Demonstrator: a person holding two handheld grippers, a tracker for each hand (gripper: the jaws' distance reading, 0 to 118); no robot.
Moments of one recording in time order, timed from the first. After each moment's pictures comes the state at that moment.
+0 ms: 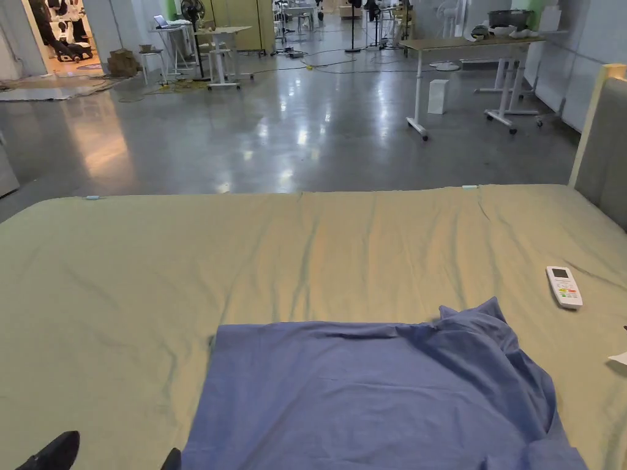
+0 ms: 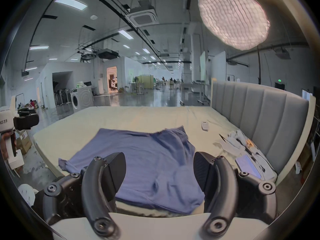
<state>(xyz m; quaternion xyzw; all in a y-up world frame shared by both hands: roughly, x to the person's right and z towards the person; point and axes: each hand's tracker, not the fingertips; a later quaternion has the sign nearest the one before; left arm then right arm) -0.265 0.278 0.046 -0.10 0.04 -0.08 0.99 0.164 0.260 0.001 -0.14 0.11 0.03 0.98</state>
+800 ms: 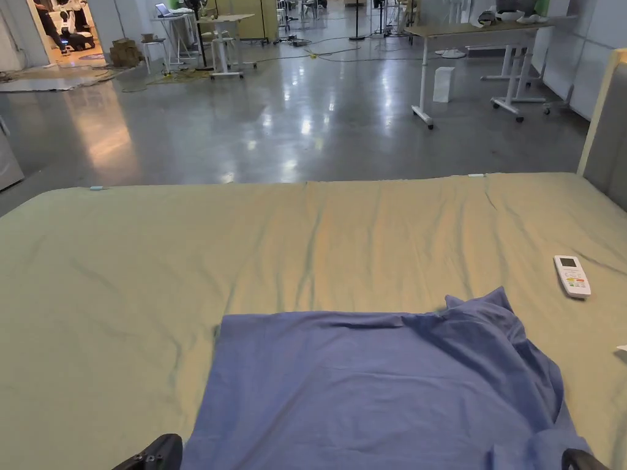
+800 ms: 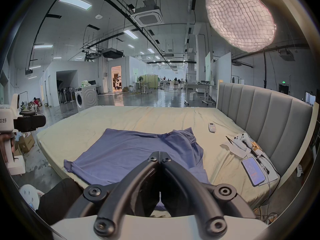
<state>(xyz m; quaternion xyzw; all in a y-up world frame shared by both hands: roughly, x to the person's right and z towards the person) -0.264 0.283 0.040 -0.16 -0.01 0.00 0.99 0.144 0.263 -0.003 -0.15 0.12 0.03 0.98</state>
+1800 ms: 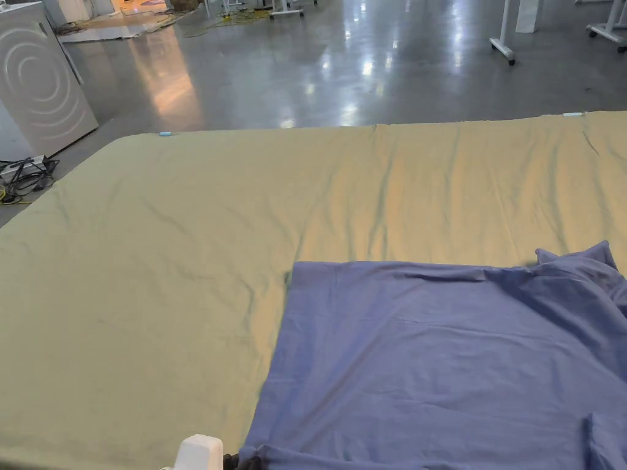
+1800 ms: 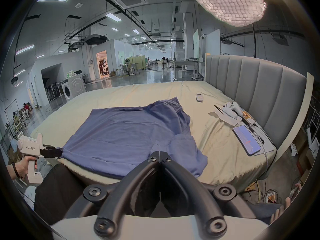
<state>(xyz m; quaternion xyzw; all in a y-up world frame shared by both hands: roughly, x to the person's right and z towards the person) -0.348 0.096 -0.042 -0.40 -0.02 0.04 0.92 0.180 0.215 0.004 -0.25 0.06 0.00 0.96</state>
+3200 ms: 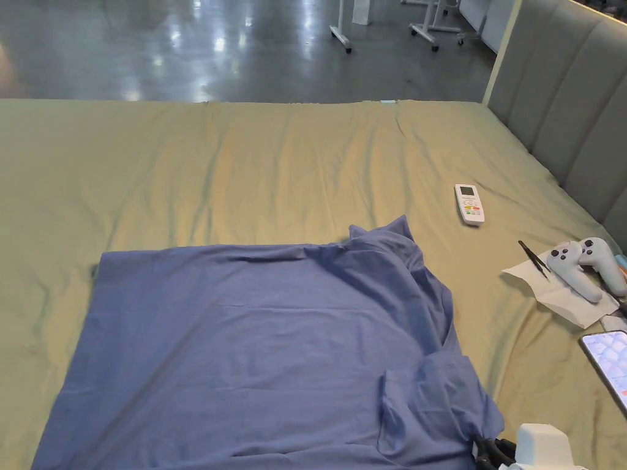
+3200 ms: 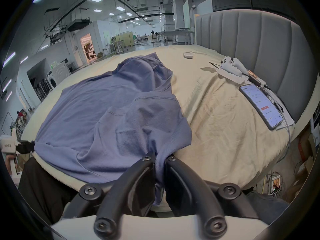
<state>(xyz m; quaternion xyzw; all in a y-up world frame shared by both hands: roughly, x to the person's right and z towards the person) -0.335 0.093 -0.052 -0.43 0.00 0.03 0.90 0.241 0.101 -0.089 -0.37 0.03 -0.03 0.93</state>
